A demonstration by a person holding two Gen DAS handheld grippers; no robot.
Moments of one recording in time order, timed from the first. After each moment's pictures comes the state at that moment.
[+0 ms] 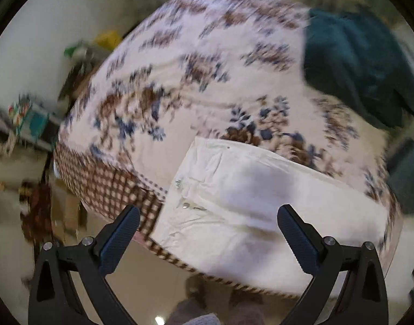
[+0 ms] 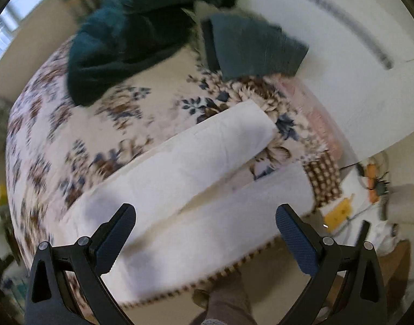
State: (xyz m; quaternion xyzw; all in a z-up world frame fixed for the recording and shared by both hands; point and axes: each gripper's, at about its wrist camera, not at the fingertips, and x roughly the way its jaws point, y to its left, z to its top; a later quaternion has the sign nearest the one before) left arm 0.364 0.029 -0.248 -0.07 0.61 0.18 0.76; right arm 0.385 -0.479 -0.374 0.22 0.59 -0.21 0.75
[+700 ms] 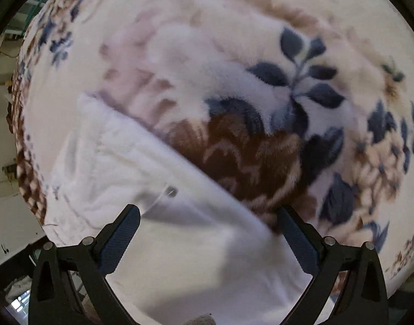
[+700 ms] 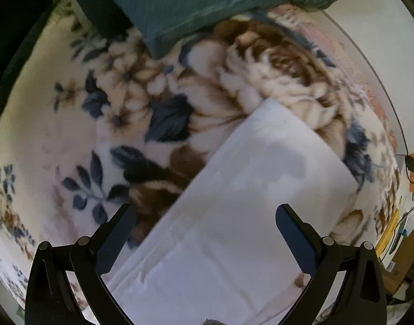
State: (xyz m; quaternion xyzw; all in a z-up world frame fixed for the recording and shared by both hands) left arm 0.556 0.064 -0.601 -0.25 0.74 0.32 0.54; right arm 0.583 -0.653 -0.703 0.30 0.66 -0.33 0.60
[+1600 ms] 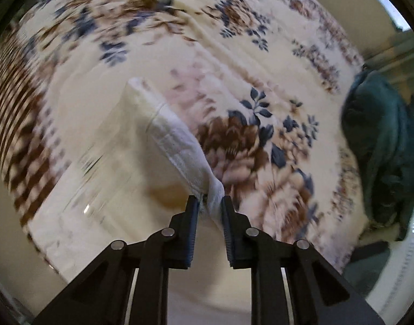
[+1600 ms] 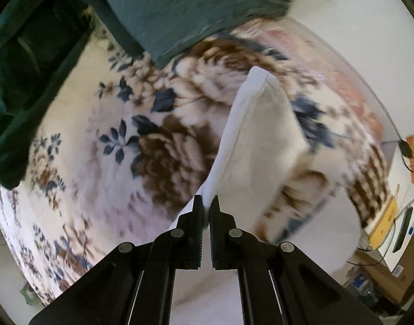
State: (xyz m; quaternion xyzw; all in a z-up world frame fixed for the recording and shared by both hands) left arm 0.373 0.113 -0.461 -0.38 0.56 0.18 0.71; right arm 0.449 -0.636 -0.578 0.34 0.59 -0.28 0.67
